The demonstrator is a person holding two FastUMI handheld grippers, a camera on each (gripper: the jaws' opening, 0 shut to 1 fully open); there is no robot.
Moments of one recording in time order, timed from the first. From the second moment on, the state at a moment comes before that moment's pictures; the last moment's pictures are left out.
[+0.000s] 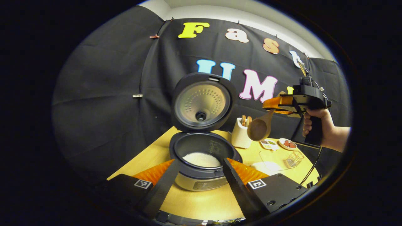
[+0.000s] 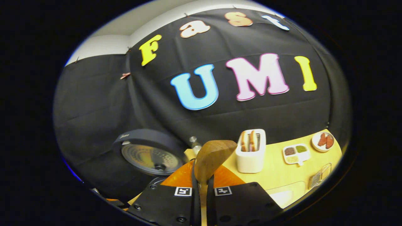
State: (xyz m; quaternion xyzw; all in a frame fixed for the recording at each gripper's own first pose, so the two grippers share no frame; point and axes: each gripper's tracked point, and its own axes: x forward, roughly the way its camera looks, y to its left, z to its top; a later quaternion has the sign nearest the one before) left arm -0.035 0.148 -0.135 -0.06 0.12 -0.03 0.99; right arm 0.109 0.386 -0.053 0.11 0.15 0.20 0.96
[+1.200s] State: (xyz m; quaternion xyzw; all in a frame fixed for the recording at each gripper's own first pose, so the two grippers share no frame) left arm 0.009 0.066 -0.077 -0.06 0.10 0.07 0.99; right arm 0.175 -0.037 -0.189 0.20 0.23 -0.10 0.95
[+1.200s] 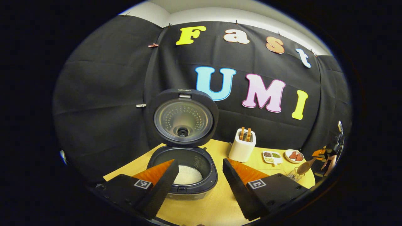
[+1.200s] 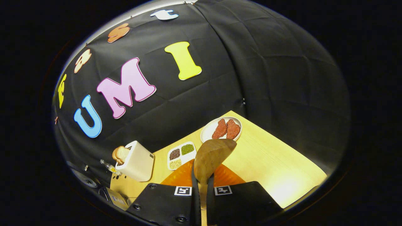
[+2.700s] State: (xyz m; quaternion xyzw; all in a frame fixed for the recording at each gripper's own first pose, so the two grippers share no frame) left arm 0.178 0.138 0.090 0.08 -0.09 0.05 0.99; right arm 0.023 -0.019 -0.168 0.08 0.24 -0.10 0.96
